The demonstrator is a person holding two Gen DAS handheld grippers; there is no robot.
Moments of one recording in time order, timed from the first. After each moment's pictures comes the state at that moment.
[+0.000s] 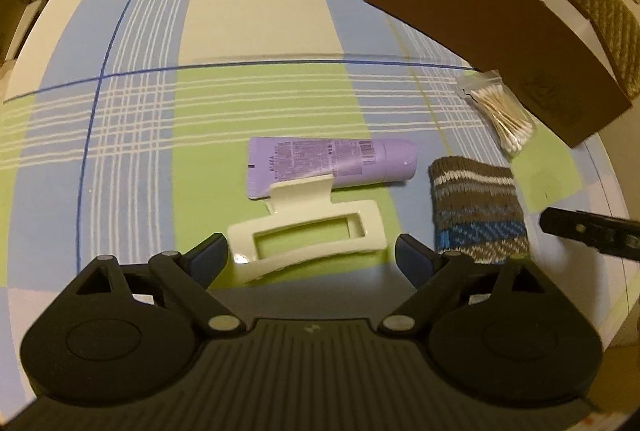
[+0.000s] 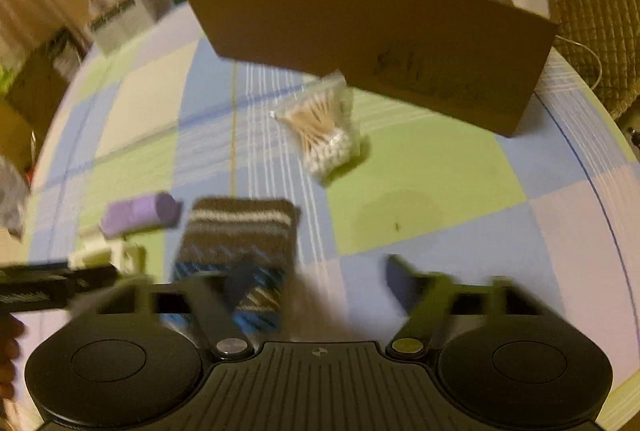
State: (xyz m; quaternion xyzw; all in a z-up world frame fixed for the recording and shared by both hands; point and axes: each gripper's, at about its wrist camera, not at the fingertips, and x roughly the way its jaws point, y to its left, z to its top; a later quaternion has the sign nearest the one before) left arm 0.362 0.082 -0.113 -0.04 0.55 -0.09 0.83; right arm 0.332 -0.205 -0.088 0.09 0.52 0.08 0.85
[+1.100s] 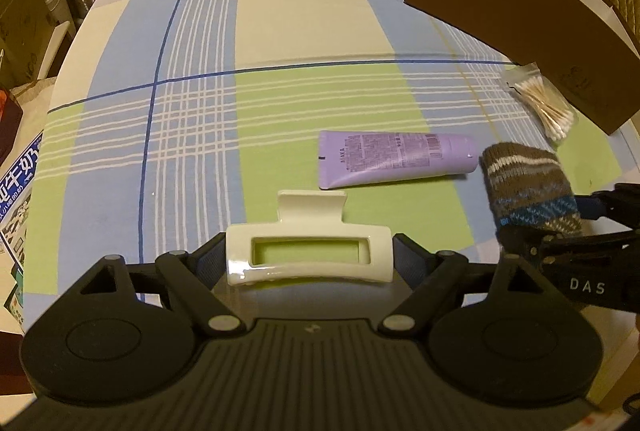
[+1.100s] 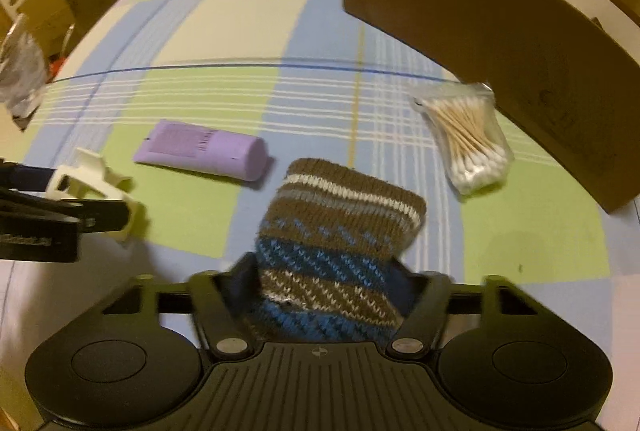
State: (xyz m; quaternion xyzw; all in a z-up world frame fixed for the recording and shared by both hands) left arm 0.349 0.104 -0.122 0.01 0.53 -0.06 0.85; right arm 0.331 -0.105 -0.125 -0.07 0.52 0.17 0.84
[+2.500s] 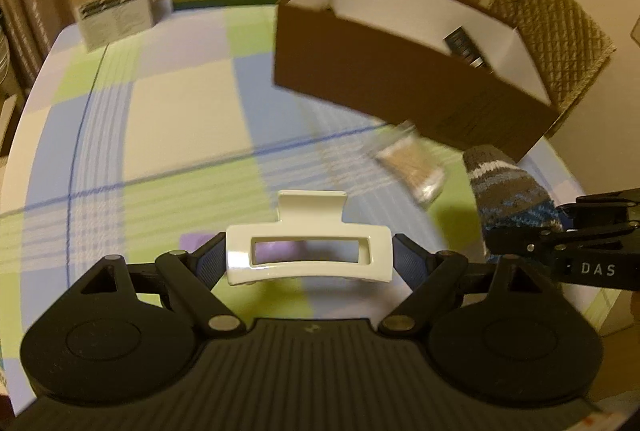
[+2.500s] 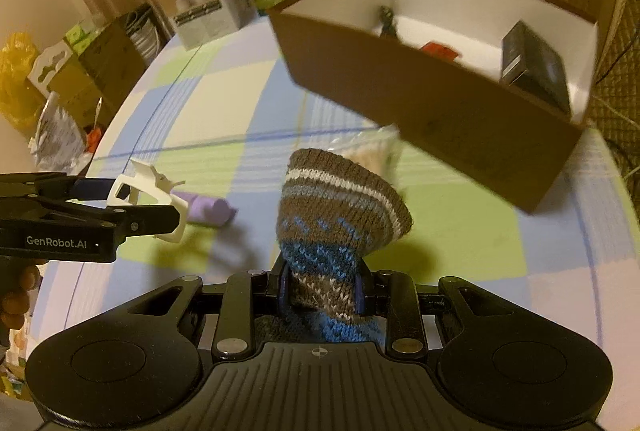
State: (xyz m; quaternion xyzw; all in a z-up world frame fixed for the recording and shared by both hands) left arm 0.355 0.010 -0.050 0.03 0.46 -0.16 0.87; right arm 0.333 -0.220 -0.047 0.03 0.48 0.20 0.85
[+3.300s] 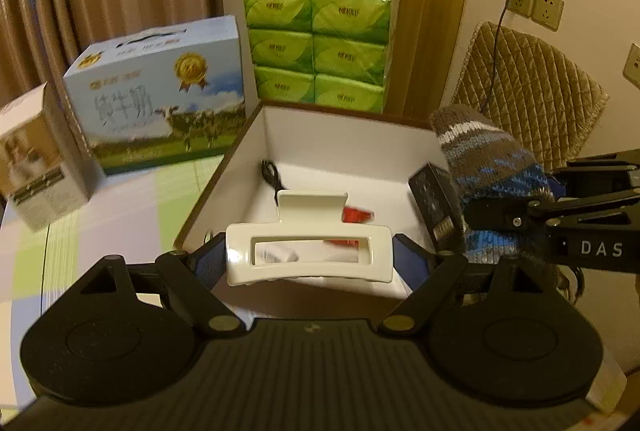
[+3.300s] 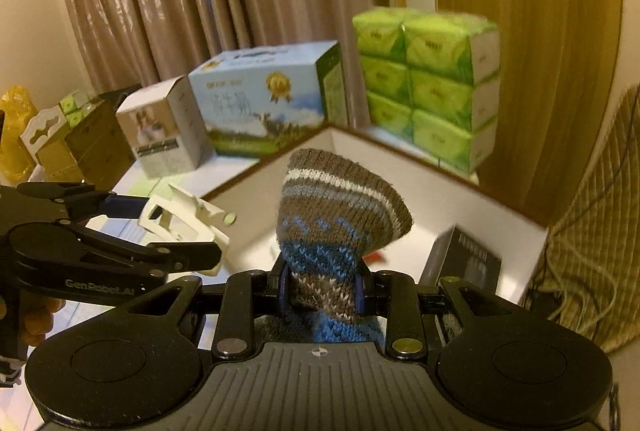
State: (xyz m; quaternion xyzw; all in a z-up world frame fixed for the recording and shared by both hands) left arm 0.499 -0.107 0.018 0.07 0.36 -0.19 0.91; right arm 0.475 -0.290 0.041 0.01 0.35 0.21 0.91
